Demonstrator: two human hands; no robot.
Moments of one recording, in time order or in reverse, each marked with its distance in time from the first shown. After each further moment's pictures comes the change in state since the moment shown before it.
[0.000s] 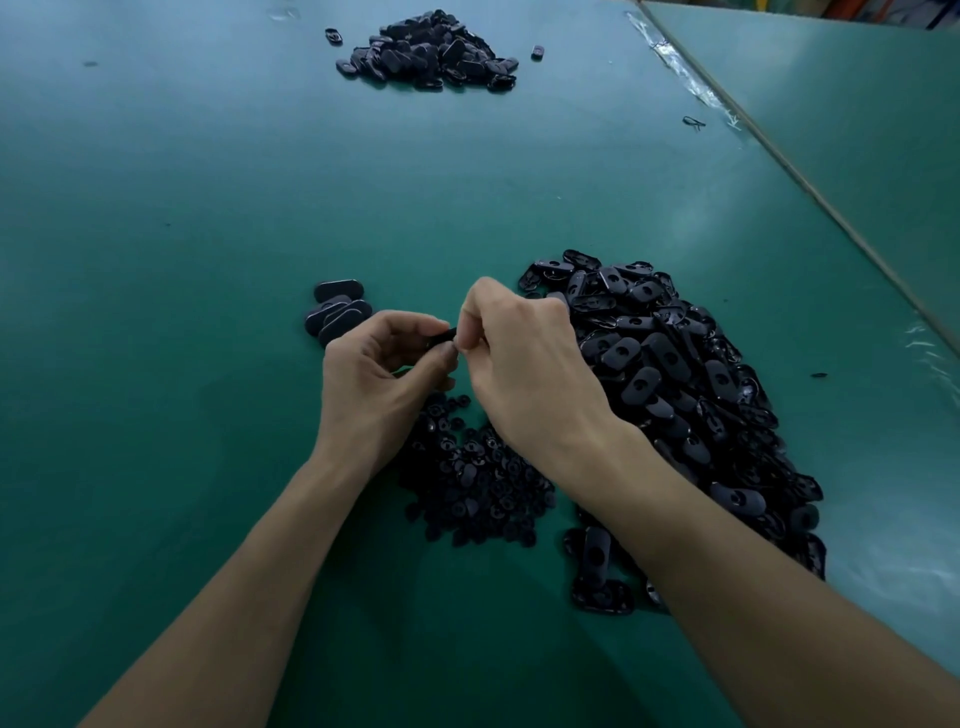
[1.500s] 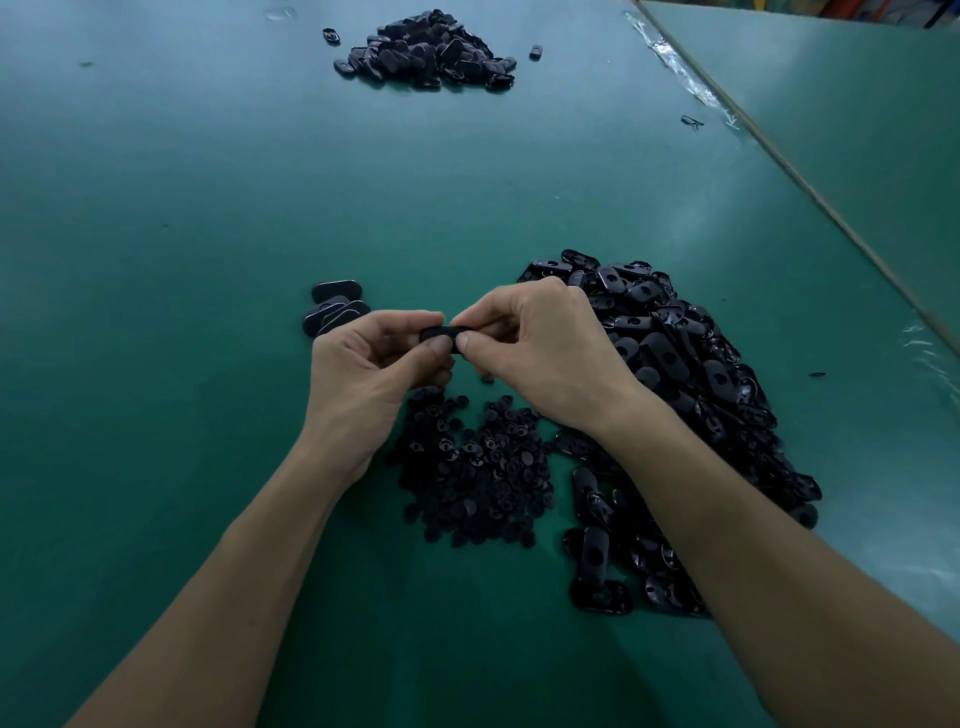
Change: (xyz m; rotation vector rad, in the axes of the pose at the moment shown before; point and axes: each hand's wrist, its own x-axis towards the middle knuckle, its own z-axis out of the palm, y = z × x) left_hand 0.004 0.003 -0.003 -0.251 -0.024 -0.125; right_hand 0.016 0.031 -0.008 0.278 -0.080 -0.002
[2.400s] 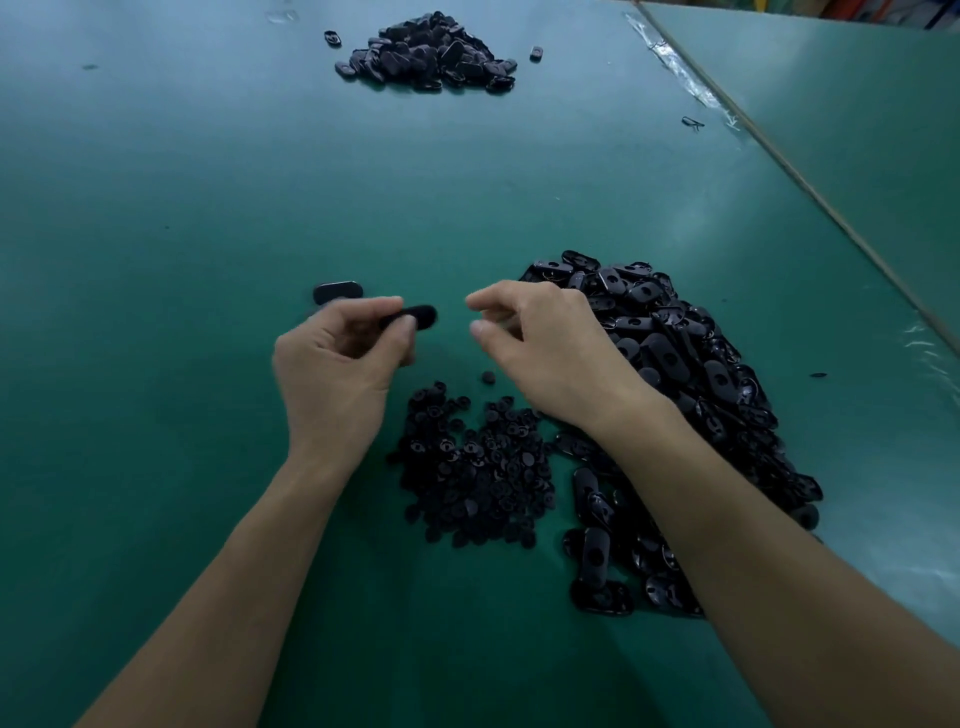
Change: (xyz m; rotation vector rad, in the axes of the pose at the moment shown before) left_hand 0.004 -0.001 -0.009 0.271 0.263 0.218; right_hand 0.003 0.003 0.001 -0.201 -0.034 0.092
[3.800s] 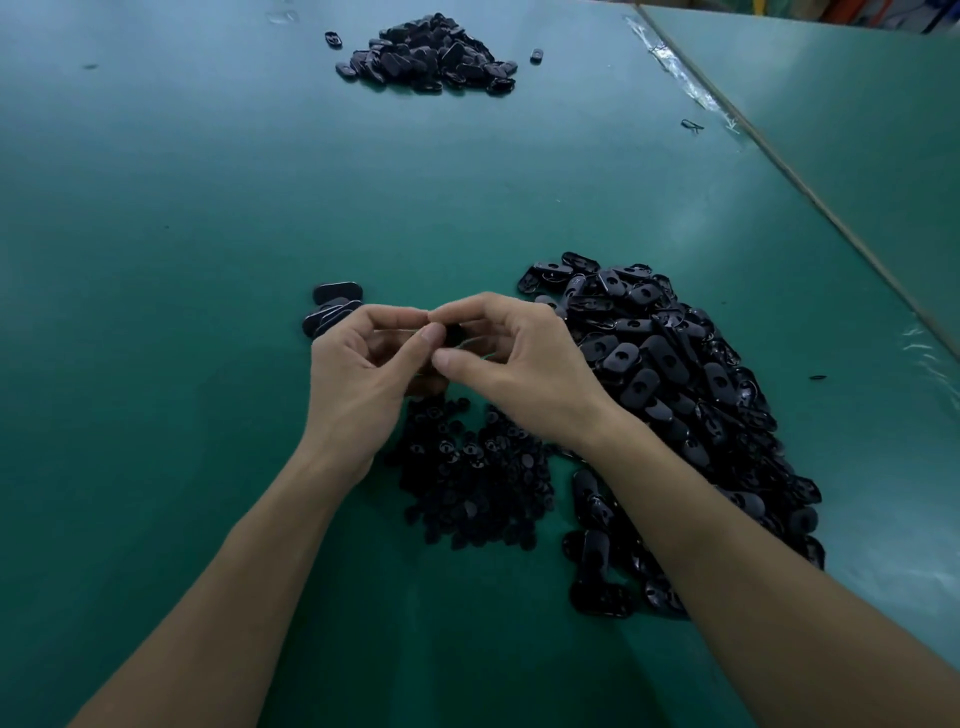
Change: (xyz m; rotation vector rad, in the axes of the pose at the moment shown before) left_hand -0.007 0.008 0.009 -0.239 -0.207 -0.224; right_hand -0.006 0.007 0.021 0.521 -0.025 -0.085
